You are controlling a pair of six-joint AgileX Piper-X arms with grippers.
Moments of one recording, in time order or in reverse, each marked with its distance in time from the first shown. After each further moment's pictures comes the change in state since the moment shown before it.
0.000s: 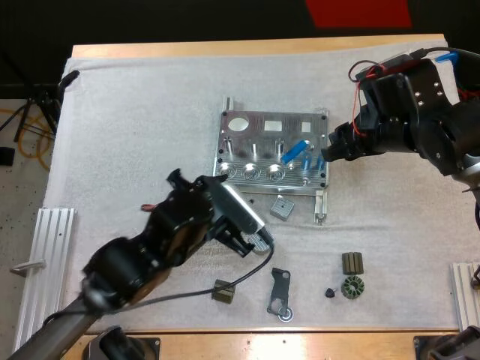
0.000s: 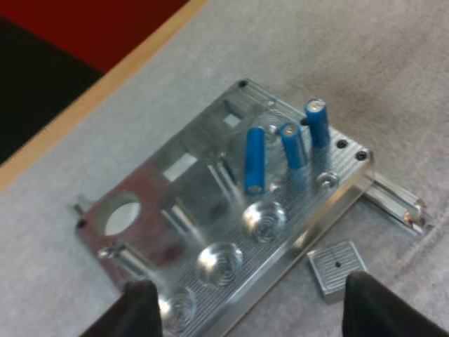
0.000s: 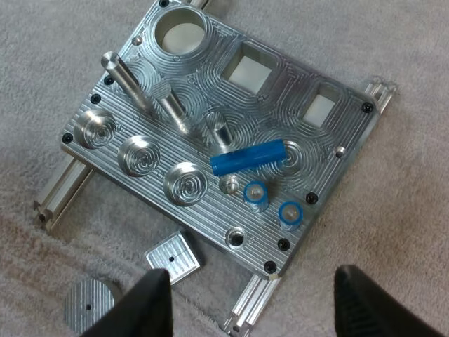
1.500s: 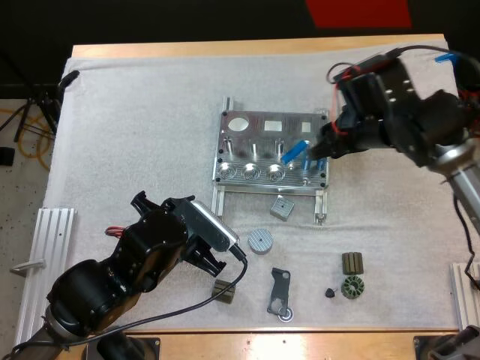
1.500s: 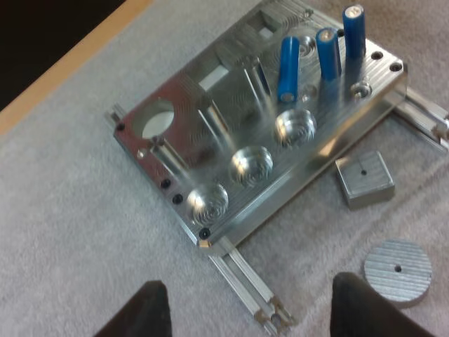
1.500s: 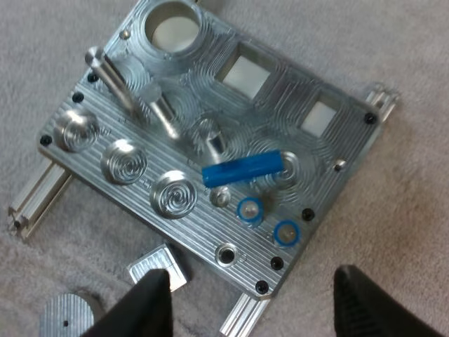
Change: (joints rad) left arm 0.000 -0.159 0.000 0.244 -0.102 -0.058; right arm 0.027 0.063 0.000 -0.044 0.039 -0.018
